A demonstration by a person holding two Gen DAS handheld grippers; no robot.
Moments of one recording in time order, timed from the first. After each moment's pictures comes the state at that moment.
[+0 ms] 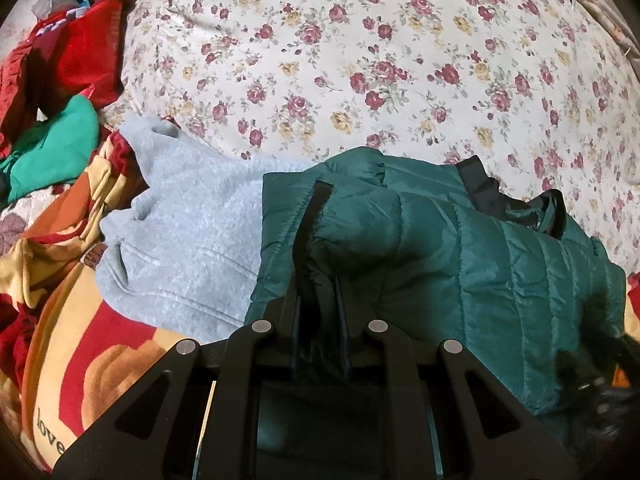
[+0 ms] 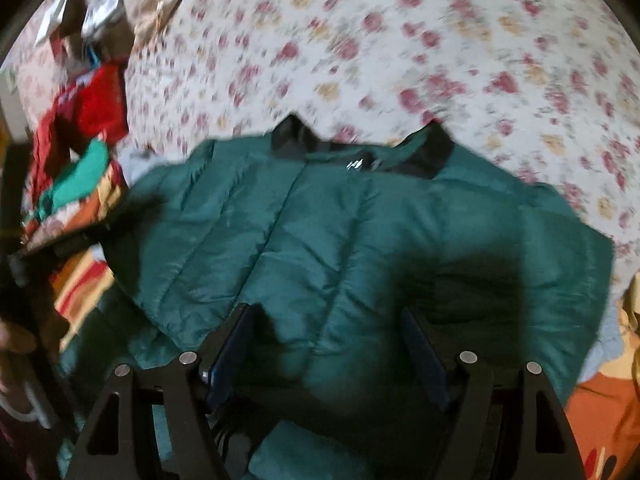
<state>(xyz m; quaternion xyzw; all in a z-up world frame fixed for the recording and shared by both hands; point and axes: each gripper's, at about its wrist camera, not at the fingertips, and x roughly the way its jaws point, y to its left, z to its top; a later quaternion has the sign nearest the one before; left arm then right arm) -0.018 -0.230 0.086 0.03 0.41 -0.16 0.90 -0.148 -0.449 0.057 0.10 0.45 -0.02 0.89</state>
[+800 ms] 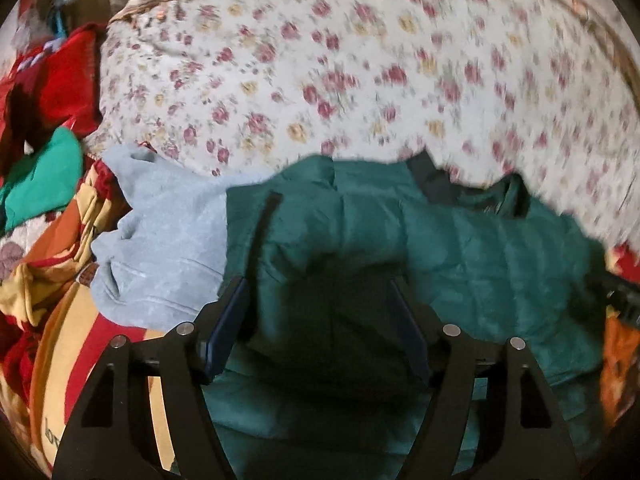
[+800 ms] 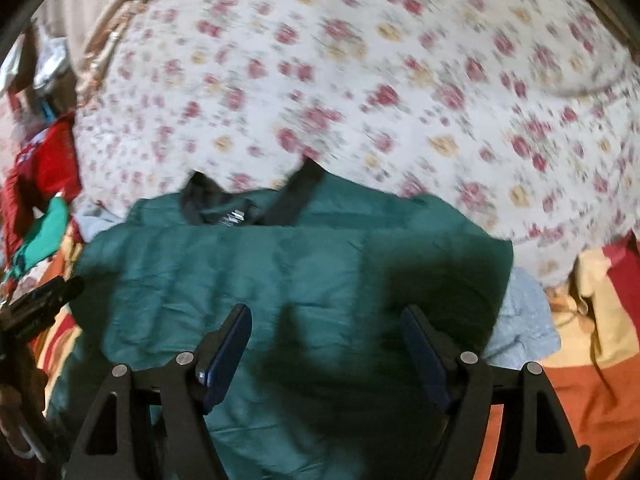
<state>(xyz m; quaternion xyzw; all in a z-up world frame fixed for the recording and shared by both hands) -0.047 -0.258 0.096 0.07 0.38 -0.19 0.90 -0.179 -0.538 0.080 0.15 0.42 -0.12 0.89</state>
